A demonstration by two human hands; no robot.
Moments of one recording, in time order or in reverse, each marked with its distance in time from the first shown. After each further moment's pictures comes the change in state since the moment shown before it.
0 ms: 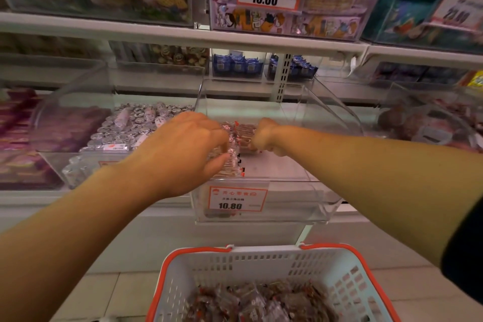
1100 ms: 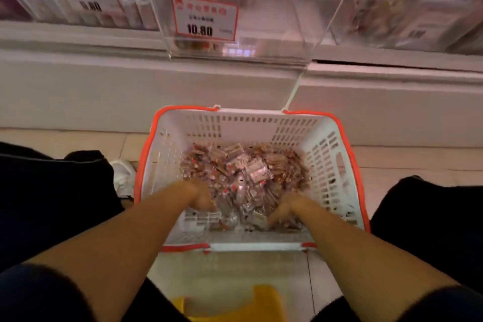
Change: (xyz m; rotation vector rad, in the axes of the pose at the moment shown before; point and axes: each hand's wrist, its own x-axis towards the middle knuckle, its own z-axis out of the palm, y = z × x) left_hand -0.195 0.167 0.228 -0.305 -1.403 -0.367; right_hand -0.219 0.255 0.263 -0.230 -0.826 0.294
